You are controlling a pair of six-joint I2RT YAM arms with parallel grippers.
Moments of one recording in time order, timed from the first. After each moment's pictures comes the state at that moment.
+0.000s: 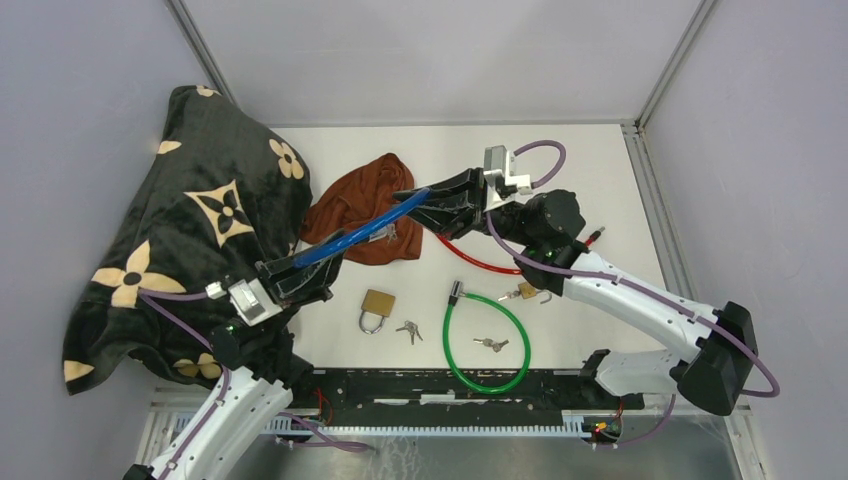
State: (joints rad) left arm -0.48 0.36 0.31 0.94 0.38 -0.22; right arm 0.88 1.25 1.07 0.76 -0.55 0.19
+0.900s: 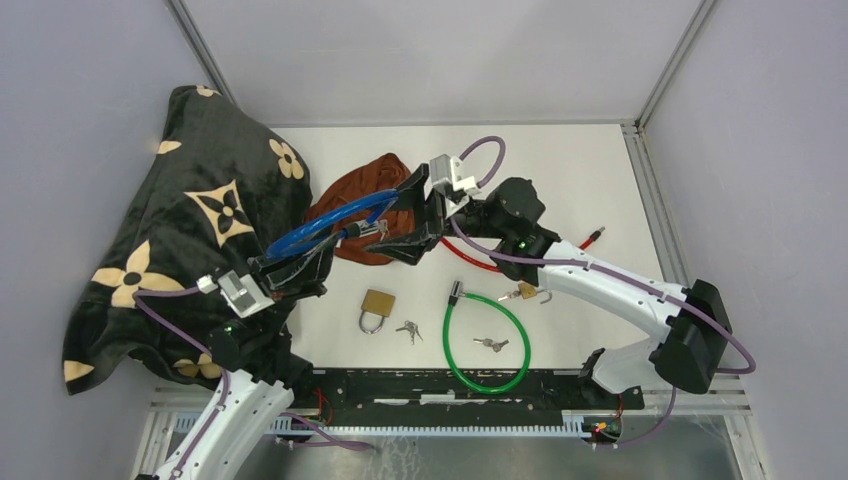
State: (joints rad) left arm -0.42 0.33 0.31 0.91 0.30 -0.31; right arm 0.93 1.41 1.14 0.70 -0.69 0.19
